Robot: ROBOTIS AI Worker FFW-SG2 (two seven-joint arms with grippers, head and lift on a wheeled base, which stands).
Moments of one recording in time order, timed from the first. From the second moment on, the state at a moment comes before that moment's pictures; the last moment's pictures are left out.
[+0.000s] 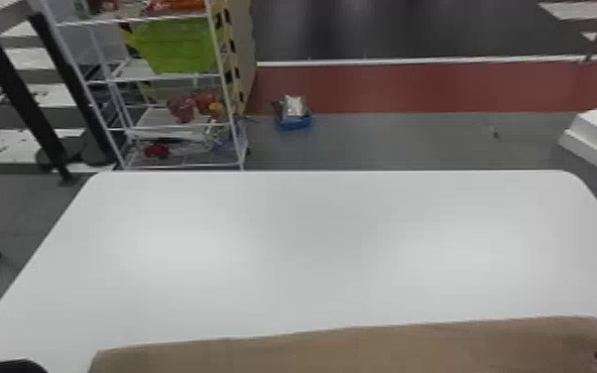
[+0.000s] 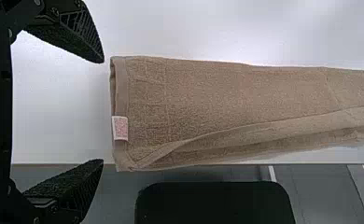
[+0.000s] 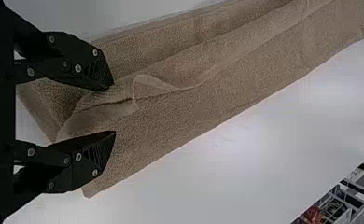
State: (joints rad) left arm 0.55 0.13 0.87 -2.02 -0.49 -0.64 -1.57; right arm 0.44 -0.42 -0.48 -1.91 0.41 -0.05 1.36
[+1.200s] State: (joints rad) left arm 0.55 0.13 0.88 -2.04 -0.48 -0.63 -1.57; right arm 0.44 -0.44 -0.72 -1.89 0.02 0.23 1.36
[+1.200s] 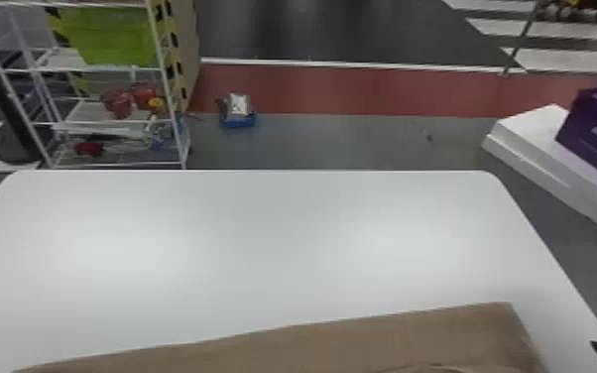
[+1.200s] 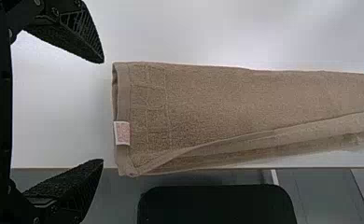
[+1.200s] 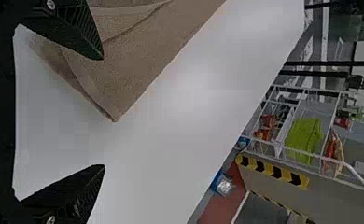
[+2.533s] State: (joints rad) left arm 0.55 0.13 0.90 -2.03 -0.46 -0.63 -1.57; right arm 0.45 -0.47 -0.36 -2.15 0.40 0.48 1.36
